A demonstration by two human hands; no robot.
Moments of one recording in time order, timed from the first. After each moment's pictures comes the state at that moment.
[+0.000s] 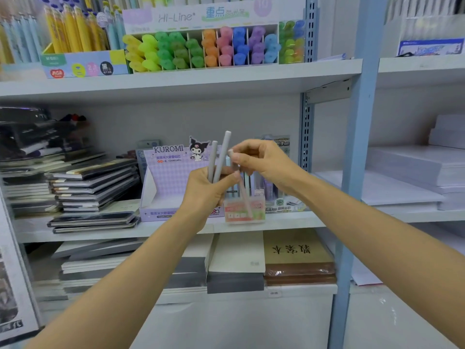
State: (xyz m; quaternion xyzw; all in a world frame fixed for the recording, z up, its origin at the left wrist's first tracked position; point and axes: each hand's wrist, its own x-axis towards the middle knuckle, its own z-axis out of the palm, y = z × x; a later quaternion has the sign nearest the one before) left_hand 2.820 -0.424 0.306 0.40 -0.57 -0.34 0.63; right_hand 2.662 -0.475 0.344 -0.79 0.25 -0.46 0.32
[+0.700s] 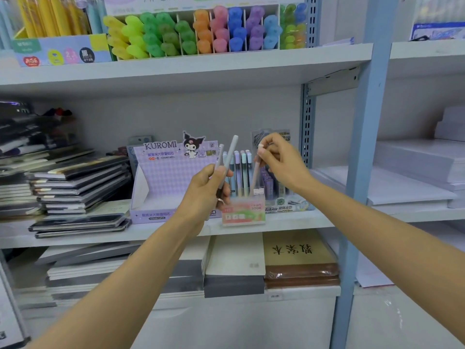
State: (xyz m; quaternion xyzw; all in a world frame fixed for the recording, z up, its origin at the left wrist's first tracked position) left_hand 2.828 -0.452 0.292 0.42 -0.62 -0.34 0.57; right_hand 2.639 -0.527 0.316 -0.75 0.33 -0.54 0.18
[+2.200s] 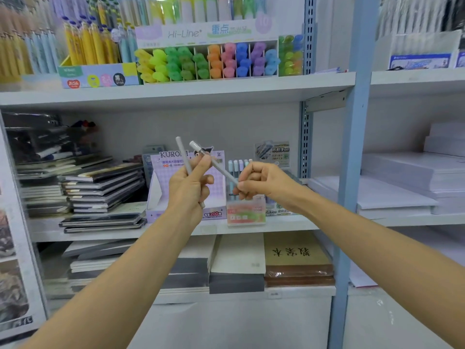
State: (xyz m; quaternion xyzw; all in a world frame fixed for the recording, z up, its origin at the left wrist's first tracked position) left_hand 2.834 -0.407 0.321 0.31 -0.41 -0.42 0.74; right_hand 2.654 -0.454 0.324 -0.77 0.23 -0.40 0.44
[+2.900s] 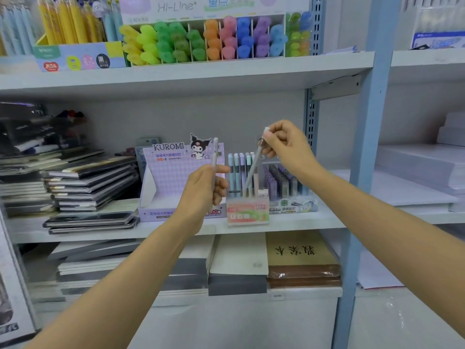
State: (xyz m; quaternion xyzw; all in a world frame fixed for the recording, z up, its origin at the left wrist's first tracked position) left_hand 2.834 -0.438 0.302 0.45 -0.56 -0.34 0.61; right_hand 2.645 -0.503 0.349 -0.70 0.32 -0.59 0.23
